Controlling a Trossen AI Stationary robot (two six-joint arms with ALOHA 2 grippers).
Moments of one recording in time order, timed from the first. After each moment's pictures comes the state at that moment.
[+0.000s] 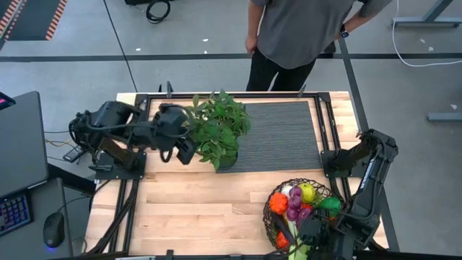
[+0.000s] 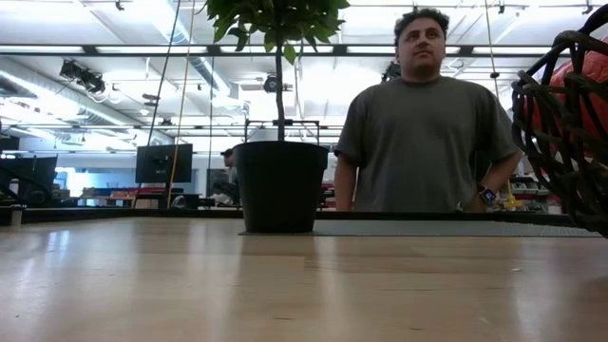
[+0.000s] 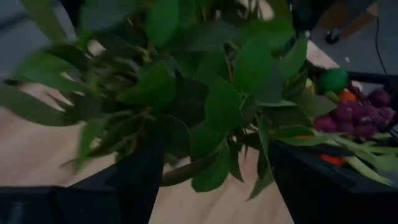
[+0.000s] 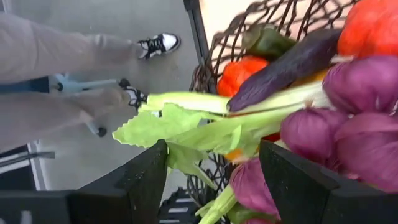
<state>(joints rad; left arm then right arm) -0.30 1.61 2.29 -1.57 -0.47 -0.96 1.01 1.71 1.70 -1.15 0.11 1.26</state>
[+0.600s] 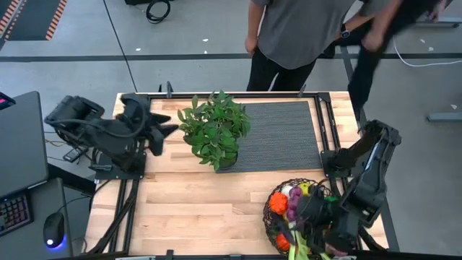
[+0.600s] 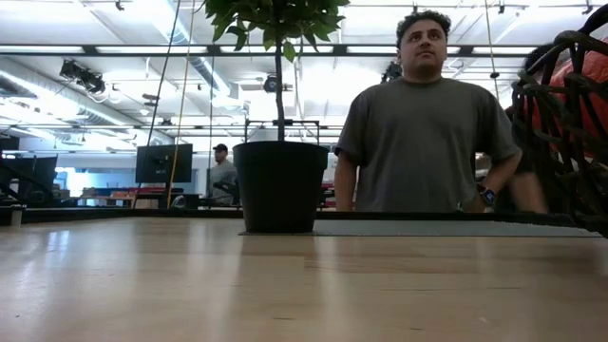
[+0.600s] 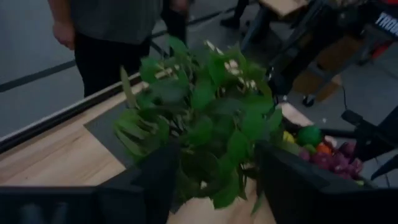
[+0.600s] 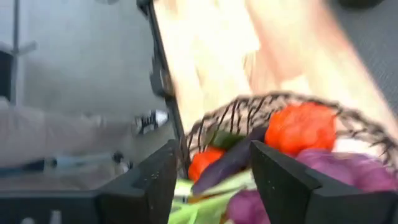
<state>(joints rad) -0.47 1.47 2.29 -1.57 -0.80 -1.01 0.95 1.60 1.70 -1.18 0.39 1.21</state>
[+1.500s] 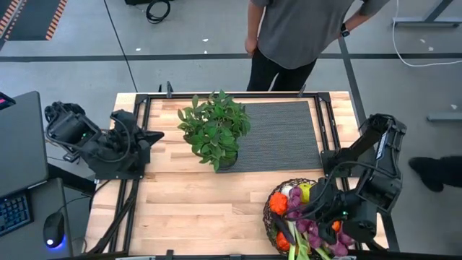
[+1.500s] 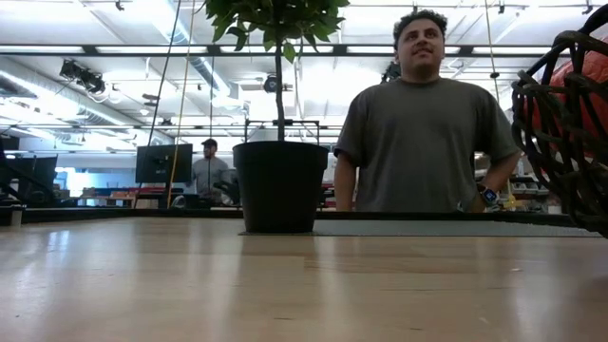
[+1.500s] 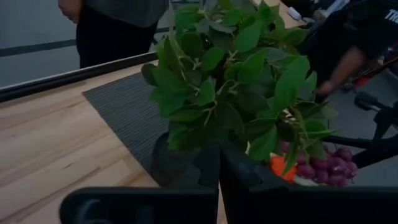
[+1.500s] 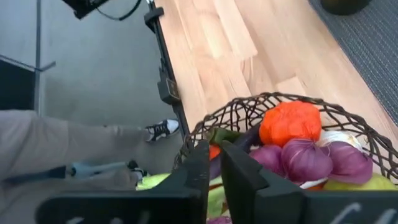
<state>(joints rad) -0.69 1.13 1.68 -1.44 -0.97 -1.38 1.00 1.49 1.70 -1.23 0.47 1.29</state>
